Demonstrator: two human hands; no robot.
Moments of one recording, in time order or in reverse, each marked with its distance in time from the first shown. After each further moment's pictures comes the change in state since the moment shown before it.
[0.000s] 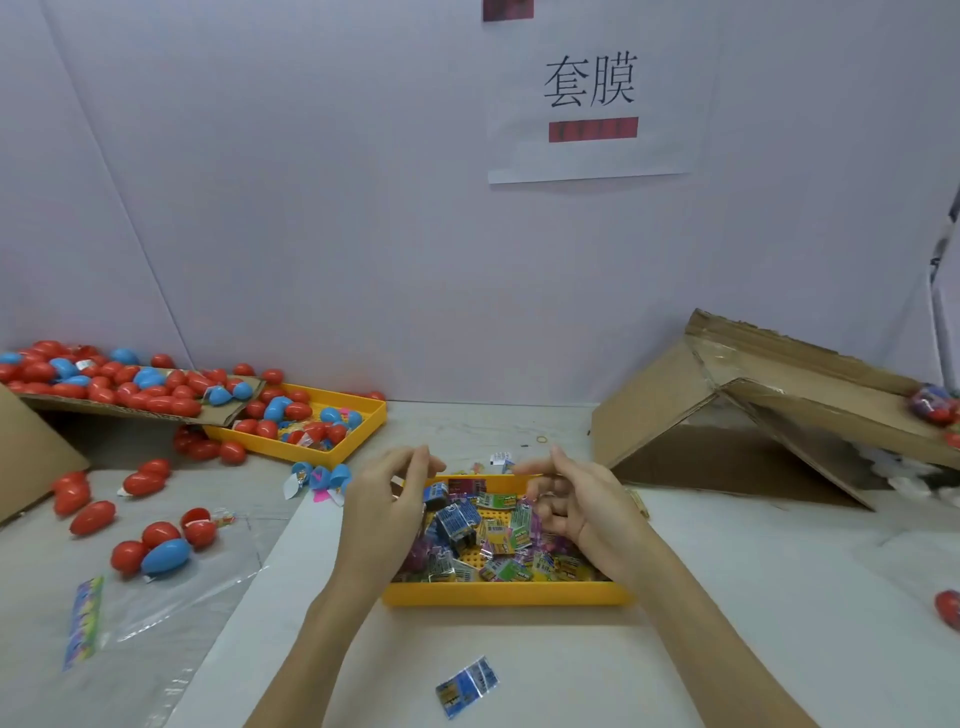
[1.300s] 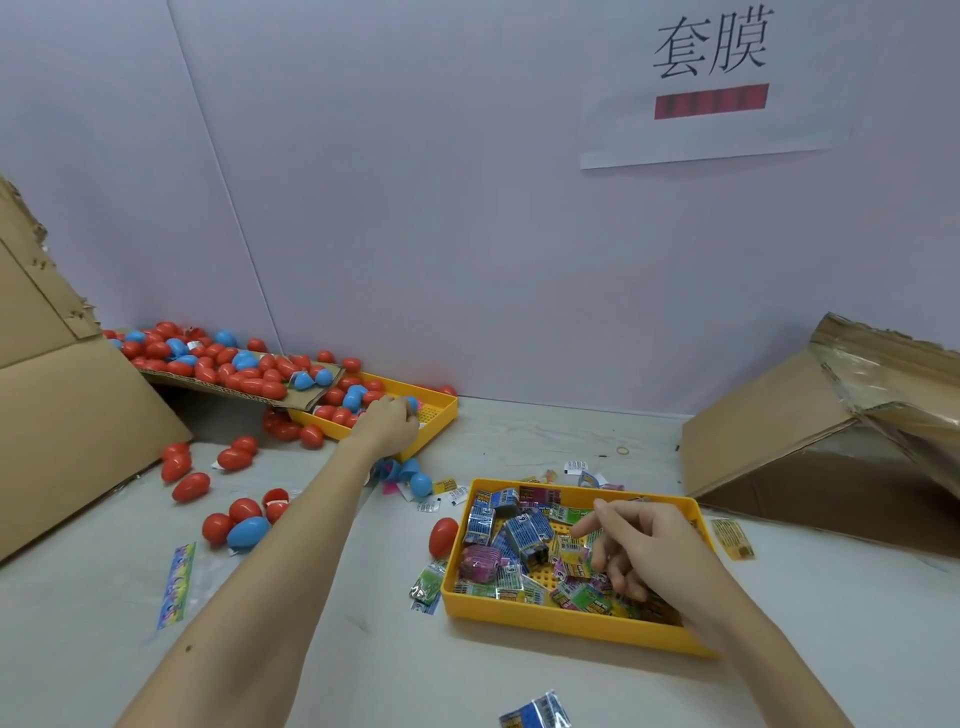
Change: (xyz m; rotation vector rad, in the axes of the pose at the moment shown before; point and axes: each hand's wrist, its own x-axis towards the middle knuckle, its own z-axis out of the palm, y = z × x) left_hand 0.174 -0.135 -0.047 0.799 -0.353 -0.219; right_hand -0.002 0.016 0.014 -0.467 -0.056 -0.069
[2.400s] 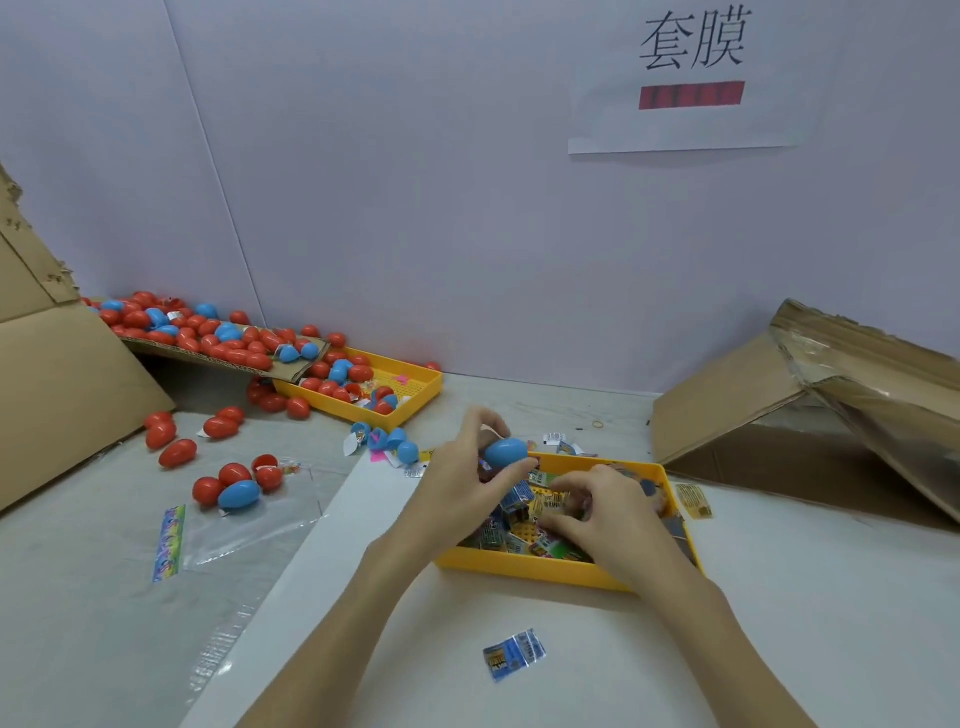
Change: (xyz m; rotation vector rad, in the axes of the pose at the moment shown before) left_hand -0.187 0.108 0.016 -0.726 0.144 0.452; right_hand -0.011 -0.009 0.017 -0.854 0.119 -0.207
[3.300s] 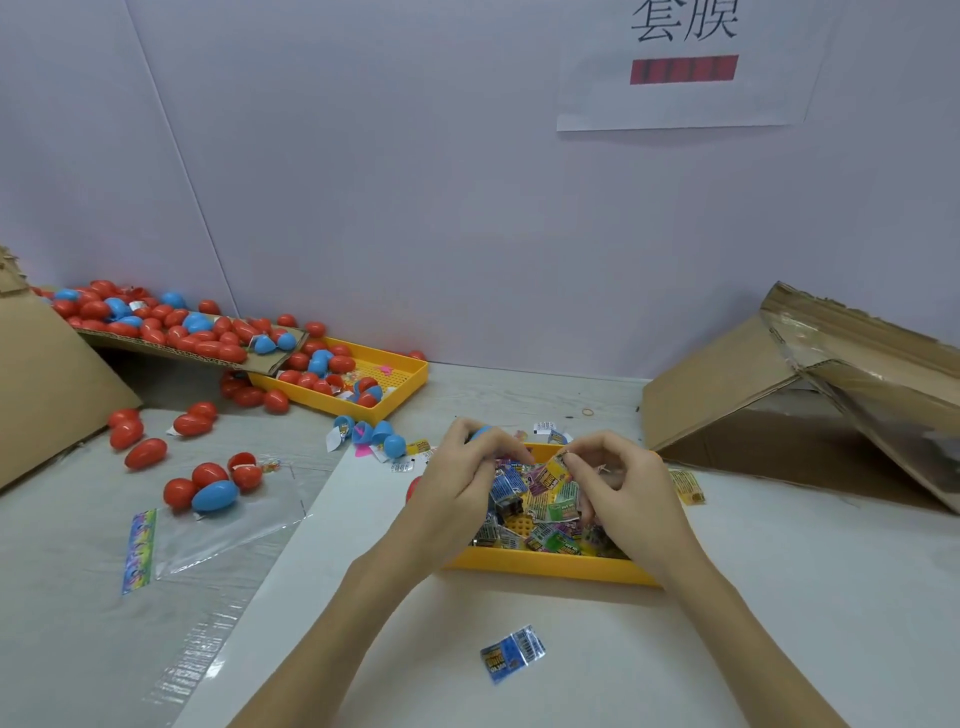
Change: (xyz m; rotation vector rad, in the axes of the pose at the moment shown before) left_hand -0.013 0.010 -0.006 0.008 -0.066 0.041; right_hand -0.003 0.011 -0.001 0.585 0.252 0.003
